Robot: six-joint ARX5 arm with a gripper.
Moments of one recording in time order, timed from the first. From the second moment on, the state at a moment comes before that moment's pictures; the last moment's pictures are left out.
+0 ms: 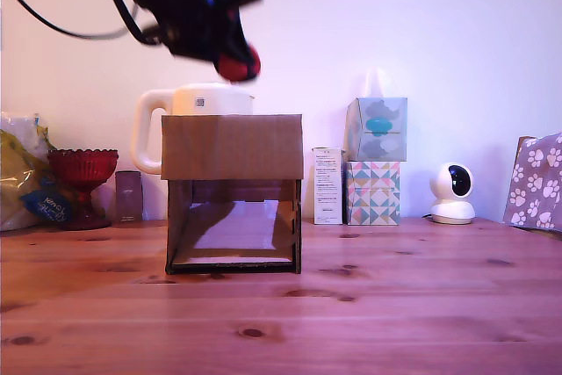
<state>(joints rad) -0.49 1.70 1.36 -0.12 0.11 -0.04</state>
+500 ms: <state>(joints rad) -0.46 1.75 1.44 -0.25 0.12 -0.02</state>
